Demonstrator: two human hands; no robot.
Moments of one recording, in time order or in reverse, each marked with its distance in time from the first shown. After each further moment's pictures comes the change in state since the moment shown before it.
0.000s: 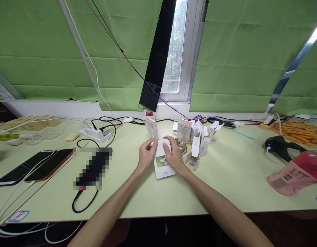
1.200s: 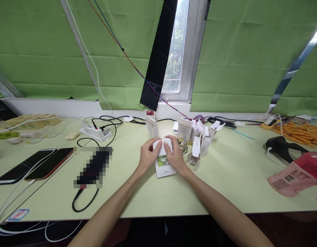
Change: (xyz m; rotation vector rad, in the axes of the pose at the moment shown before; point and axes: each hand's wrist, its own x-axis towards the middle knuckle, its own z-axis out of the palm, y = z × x) left_hand -0.002 -0.002 -0.001 0.158 -0.040 0.121; right_hand -0.002 0.001 0.001 -0.008 0.041 0.003
